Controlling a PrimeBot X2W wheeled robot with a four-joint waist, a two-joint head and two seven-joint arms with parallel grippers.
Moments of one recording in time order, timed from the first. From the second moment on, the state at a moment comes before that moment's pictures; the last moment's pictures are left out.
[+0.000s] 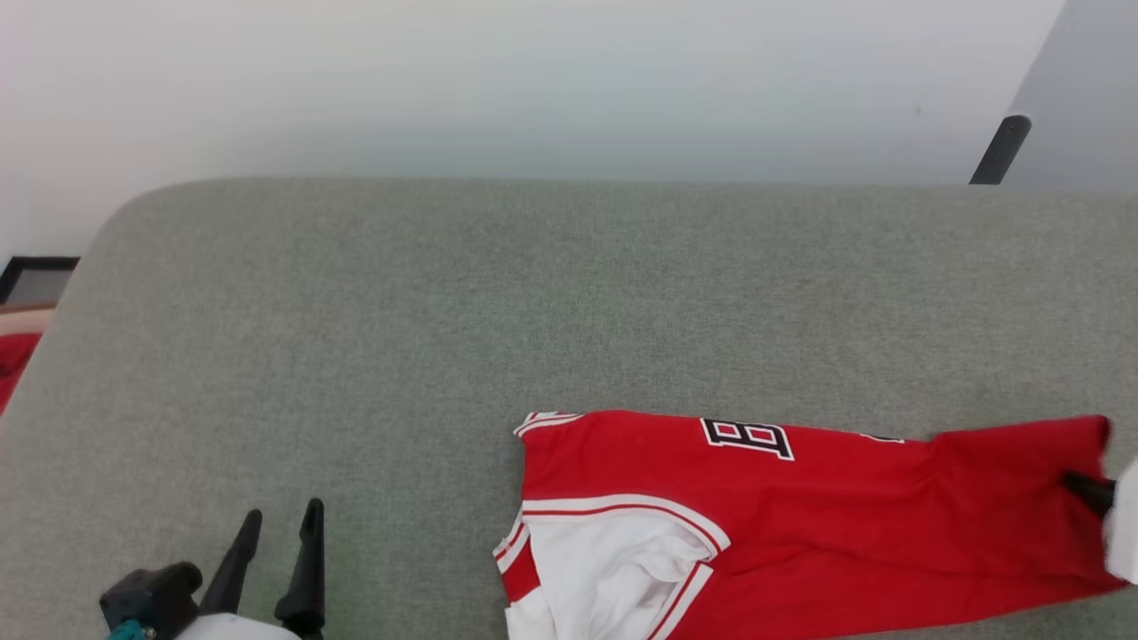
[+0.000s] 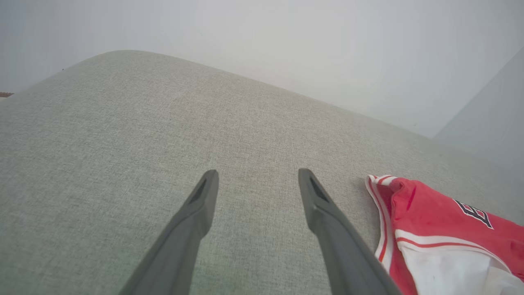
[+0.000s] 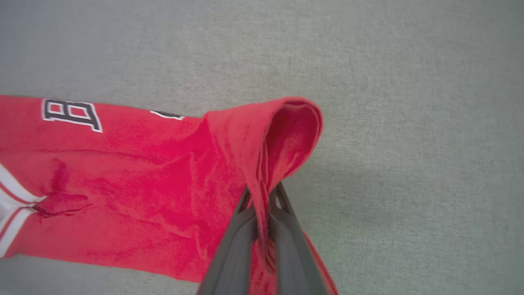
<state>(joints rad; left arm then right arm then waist) 0.01 0.40 -0.23 0.19 -0.74 0.05 -0.26 -0.22 -0.53 -0.01 0.19 0.63 0.13 0.79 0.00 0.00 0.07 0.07</state>
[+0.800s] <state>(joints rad) 0.00 0.37 -0.28 0.20 -0.73 0.05 -0.25 -0.33 -0.23 0.39 0.03 0.66 0.13 0.80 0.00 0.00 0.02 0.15</state>
